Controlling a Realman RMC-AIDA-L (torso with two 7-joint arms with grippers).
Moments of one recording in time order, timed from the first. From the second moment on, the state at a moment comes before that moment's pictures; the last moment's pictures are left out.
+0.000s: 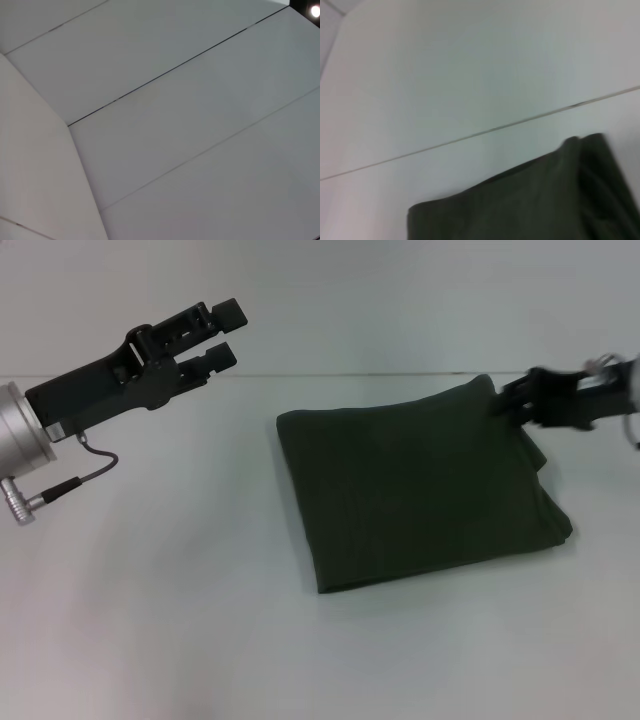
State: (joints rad) left arm -0.57 -2.07 0.63 0.65 1.61 1.52 -2.22; right arm 0.85 1.96 -0.82 -0.66 -2.37 -1.10 2.76
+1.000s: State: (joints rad) left arm -0.50 -2.03 0.70 0.64 1.81 1.63 -2.39; right arm 0.64 1.91 -0.61 -0.75 -1.96 -1.36 2.37
